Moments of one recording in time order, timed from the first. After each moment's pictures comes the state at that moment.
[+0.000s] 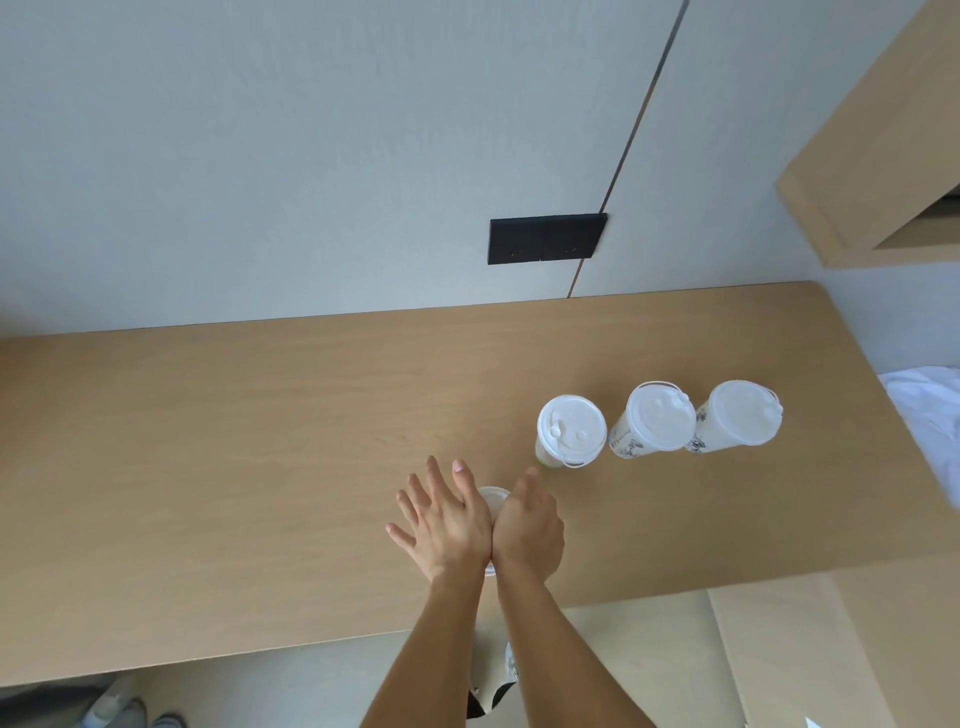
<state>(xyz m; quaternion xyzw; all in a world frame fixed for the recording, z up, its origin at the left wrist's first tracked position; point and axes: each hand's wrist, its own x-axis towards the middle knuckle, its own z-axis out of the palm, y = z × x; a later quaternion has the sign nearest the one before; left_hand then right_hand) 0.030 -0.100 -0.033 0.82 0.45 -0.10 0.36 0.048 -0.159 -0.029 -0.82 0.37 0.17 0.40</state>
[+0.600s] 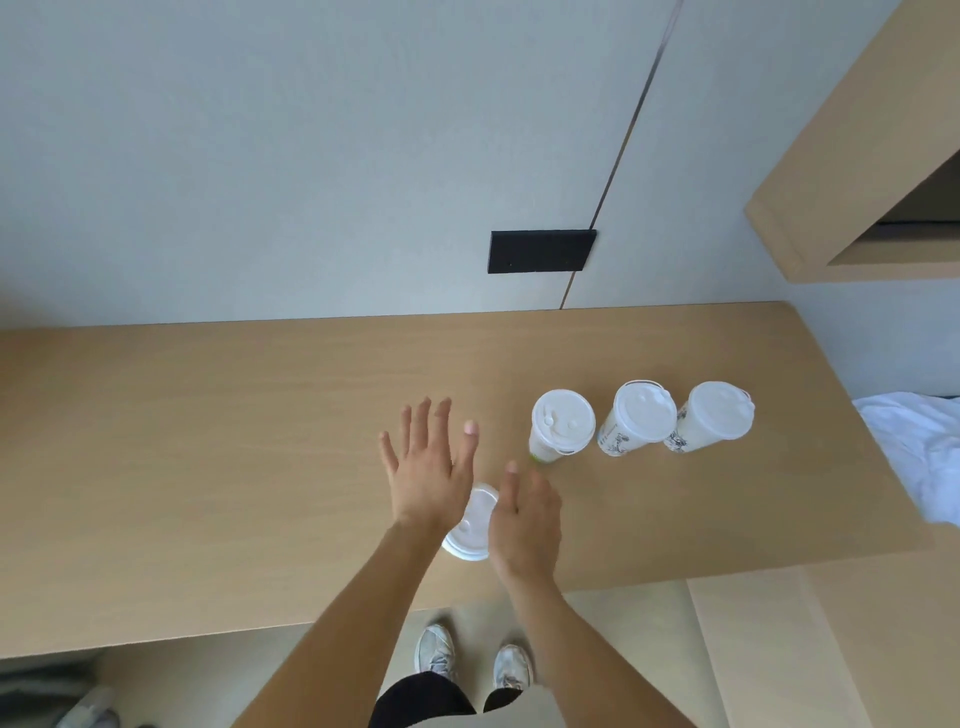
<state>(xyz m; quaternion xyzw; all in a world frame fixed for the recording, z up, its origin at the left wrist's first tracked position) 0.031 -0.059 0.000 0.92 0.23 0.02 0.32 0.013 -0.171 -0.002 -0.85 0.22 0.16 0.45</state>
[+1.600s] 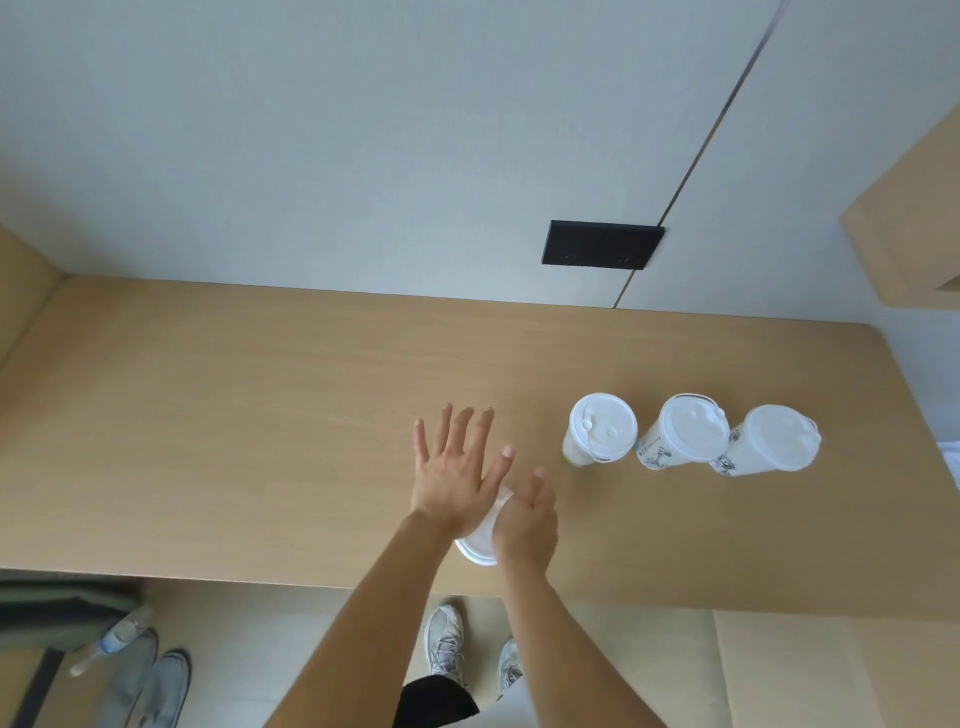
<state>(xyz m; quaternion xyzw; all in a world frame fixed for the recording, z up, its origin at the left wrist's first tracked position) 0.022 -0.051 -0.029 0.97 0.14 -0.06 0.21 0.016 -0.150 -0.021 -0.80 0.29 0.21 0.49</state>
